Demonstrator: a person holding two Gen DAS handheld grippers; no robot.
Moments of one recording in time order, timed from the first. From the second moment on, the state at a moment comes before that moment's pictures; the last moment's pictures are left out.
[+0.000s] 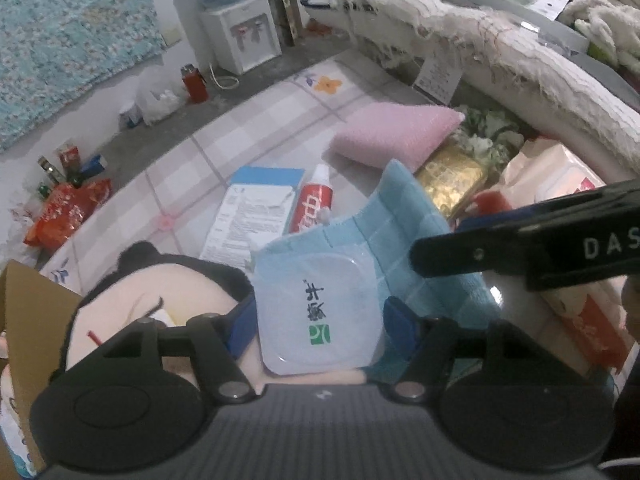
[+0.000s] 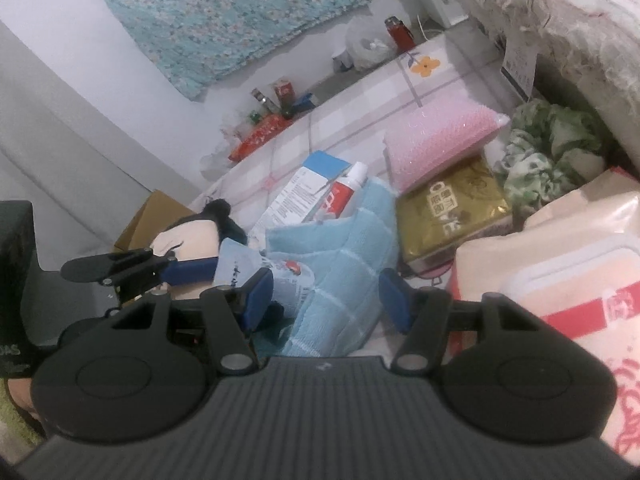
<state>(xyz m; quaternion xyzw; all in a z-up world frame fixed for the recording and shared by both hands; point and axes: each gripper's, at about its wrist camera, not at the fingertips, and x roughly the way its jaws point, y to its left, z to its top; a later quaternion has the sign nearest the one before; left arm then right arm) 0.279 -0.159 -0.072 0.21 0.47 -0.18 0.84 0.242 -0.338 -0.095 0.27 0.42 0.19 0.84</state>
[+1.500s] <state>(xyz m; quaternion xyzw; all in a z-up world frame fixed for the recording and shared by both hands) 0.205 -0.074 0.018 -0.01 0.41 -0.18 0.89 0.205 -0.260 -0.104 -0.09 0.47 0.21 0.85</state>
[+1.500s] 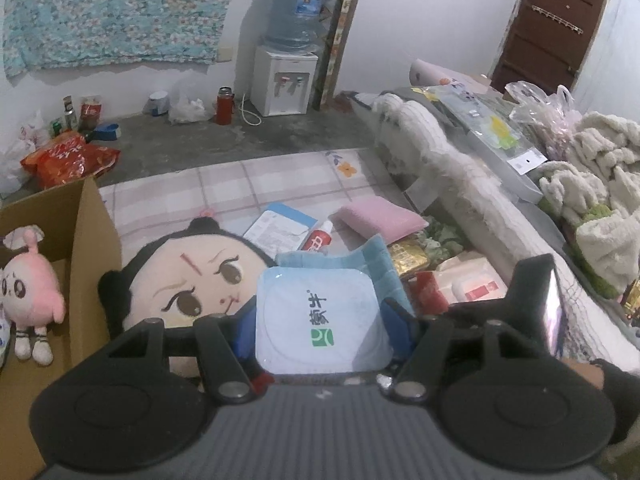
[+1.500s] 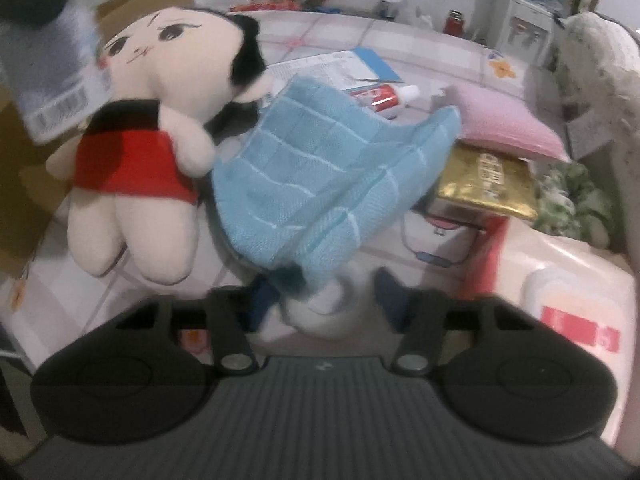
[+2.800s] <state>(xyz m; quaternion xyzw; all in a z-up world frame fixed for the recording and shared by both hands) 0.117 0.103 0.091 -0.12 0.35 -0.05 0.93 0.081 -0.176 0.046 -0.02 0.33 0.32 0.89</state>
